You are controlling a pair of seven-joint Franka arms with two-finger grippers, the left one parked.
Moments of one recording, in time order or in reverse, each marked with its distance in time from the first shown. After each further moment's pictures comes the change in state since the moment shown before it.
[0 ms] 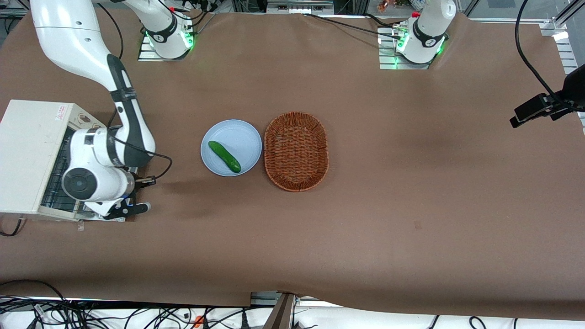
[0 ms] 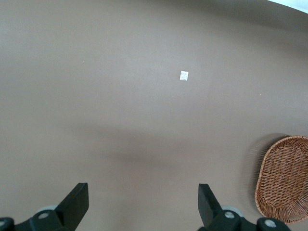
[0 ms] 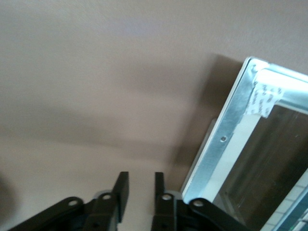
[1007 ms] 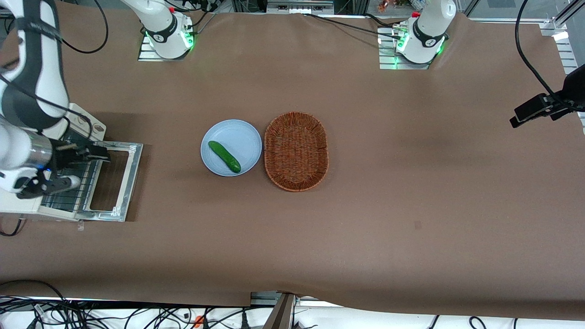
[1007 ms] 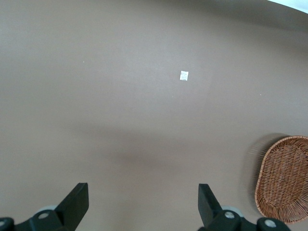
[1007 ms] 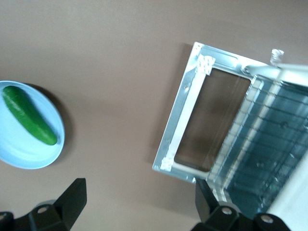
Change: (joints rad) arm -0.086 -0.304 -0.030 0.044 0.084 -0.310 -0.108
